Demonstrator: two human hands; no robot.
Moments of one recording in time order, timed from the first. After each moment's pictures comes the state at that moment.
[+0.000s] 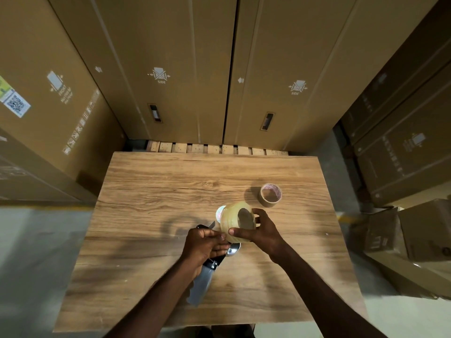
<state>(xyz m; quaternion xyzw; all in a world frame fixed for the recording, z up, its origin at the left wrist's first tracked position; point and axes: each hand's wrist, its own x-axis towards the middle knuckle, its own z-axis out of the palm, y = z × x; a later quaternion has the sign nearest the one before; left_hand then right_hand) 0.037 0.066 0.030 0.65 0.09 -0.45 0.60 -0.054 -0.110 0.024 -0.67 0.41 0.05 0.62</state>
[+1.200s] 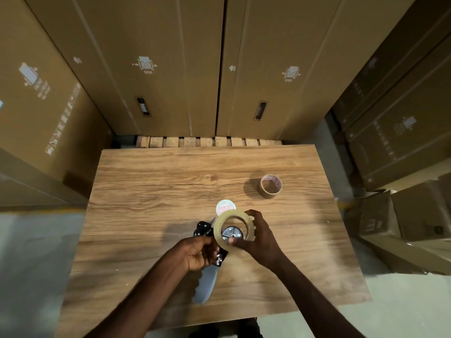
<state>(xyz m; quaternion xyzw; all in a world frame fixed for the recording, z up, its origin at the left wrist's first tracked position) 0.069 0.083 -0.001 0.56 0.27 -0.60 0.50 -0.070 -0.075 -0.008 -0.78 0.33 -0.02 0.53</state>
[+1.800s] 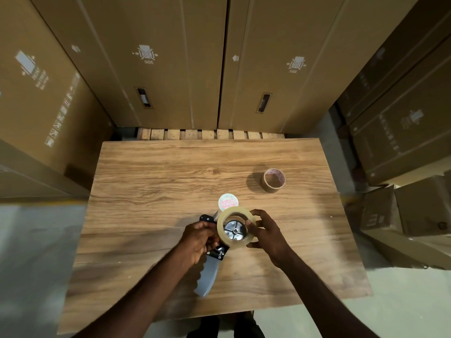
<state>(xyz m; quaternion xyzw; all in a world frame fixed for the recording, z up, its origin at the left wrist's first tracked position) 0.069 0.078 -0.015 0.65 0.18 -0.52 0.52 -0.074 -0.080 -0.011 -0.60 0.42 0.01 0.68</state>
